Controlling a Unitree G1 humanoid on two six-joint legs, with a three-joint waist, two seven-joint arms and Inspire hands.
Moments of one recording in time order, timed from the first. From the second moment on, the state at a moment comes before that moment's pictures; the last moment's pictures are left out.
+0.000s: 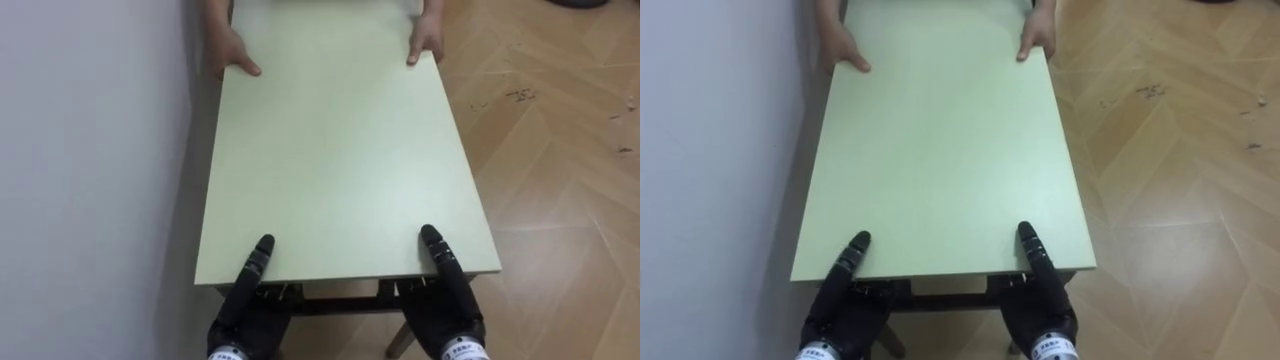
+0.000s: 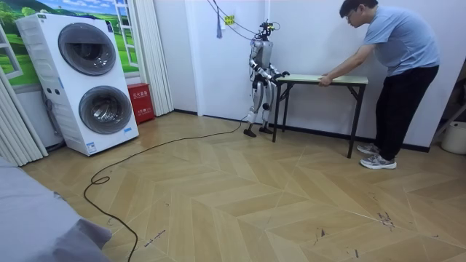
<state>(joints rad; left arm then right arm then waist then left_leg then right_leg) 0.30 0.15 -0.29 0.24 -1.20 0.01 -0.04 0.27 -0.17 0.25 0.26 1.41 -0.07 0.10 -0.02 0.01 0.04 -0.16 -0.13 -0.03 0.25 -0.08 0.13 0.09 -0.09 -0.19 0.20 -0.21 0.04</state>
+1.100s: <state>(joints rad) 0.24 0.18 -0.28 0.50 -1.04 0.02 -0.13 0.25 -0.19 0.25 0.41 1.34 -0.02 0.26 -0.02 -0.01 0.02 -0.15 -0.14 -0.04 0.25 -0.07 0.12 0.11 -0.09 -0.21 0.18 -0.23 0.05</state>
